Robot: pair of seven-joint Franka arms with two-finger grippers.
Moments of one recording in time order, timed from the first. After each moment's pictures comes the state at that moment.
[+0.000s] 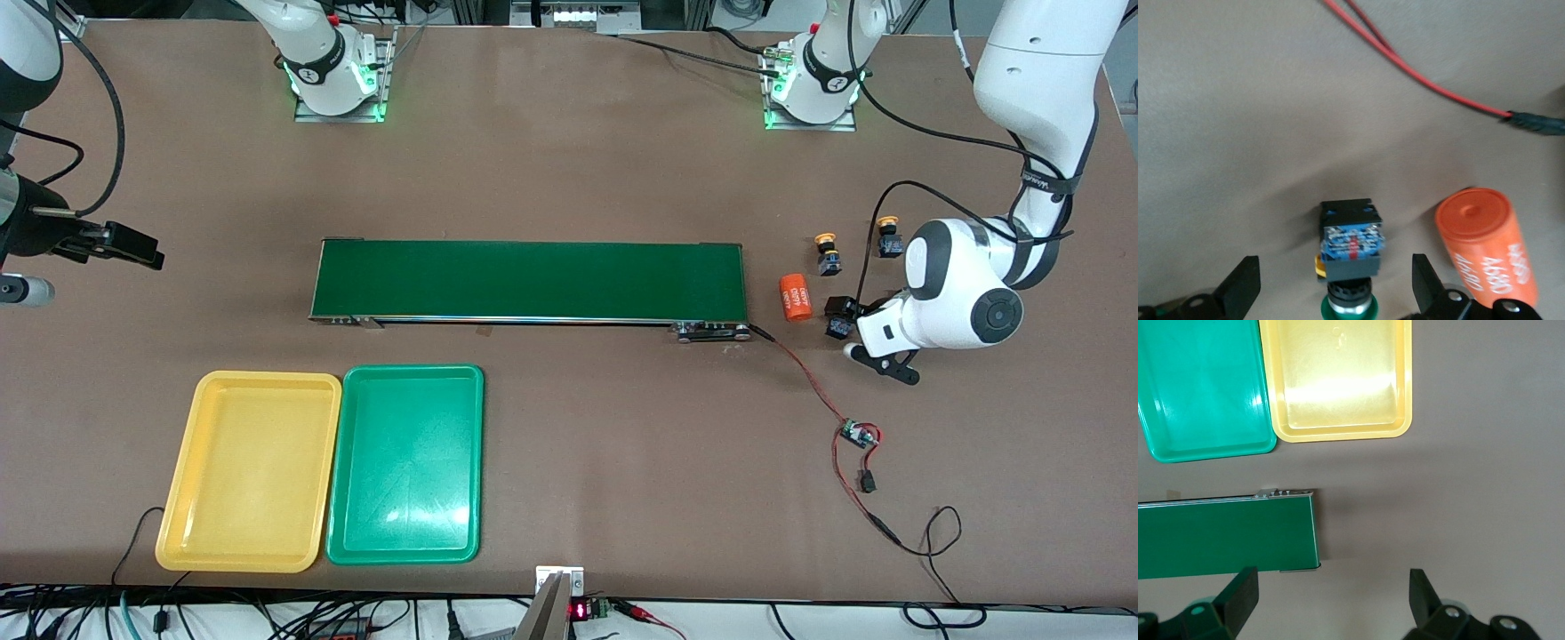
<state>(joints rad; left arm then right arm) 0.13 0.52 -0.09 -1.99 -0.04 2.21 0.45 -0.09 0.18 0.08 -1.47 -0.03 1.56 0.08</state>
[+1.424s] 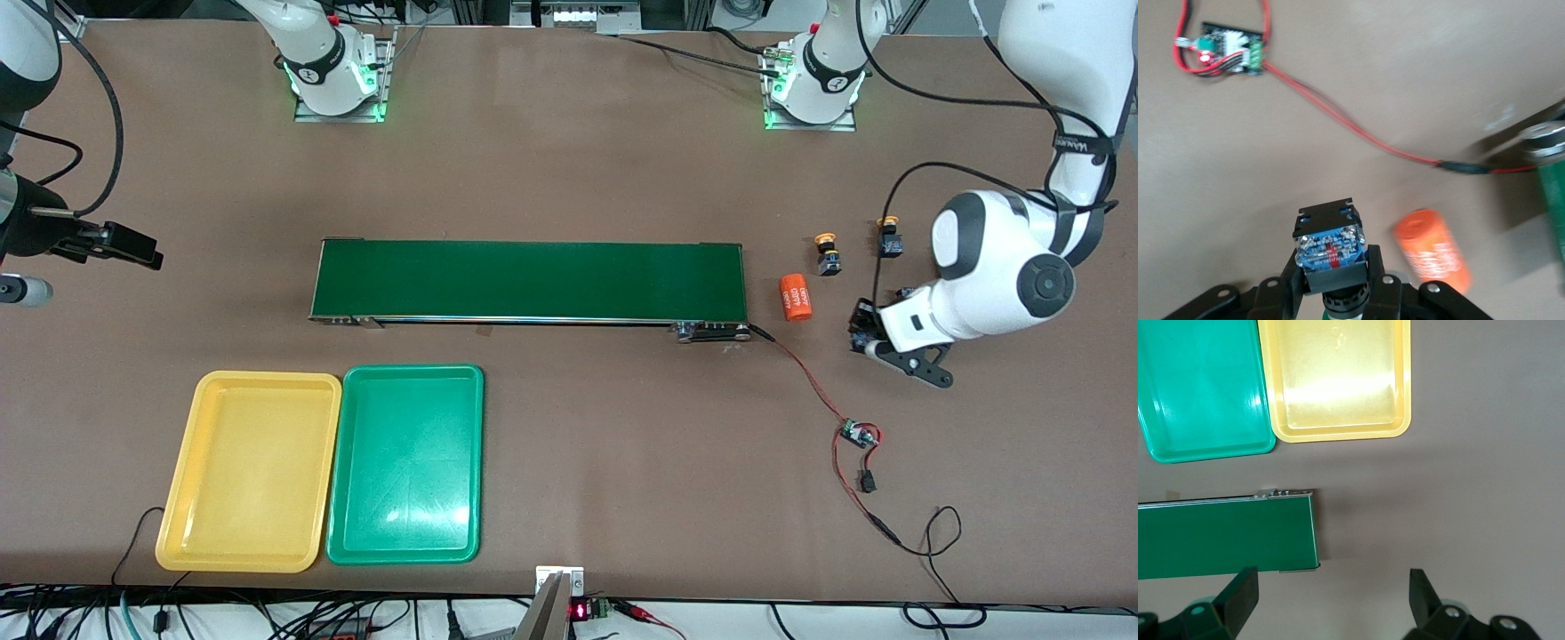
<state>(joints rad) 0.16 0.35 -0.21 -1.95 -0.04 2.15 0.35 -0.09 0.18 0.08 -1.47 -0.03 1.56 0.08</state>
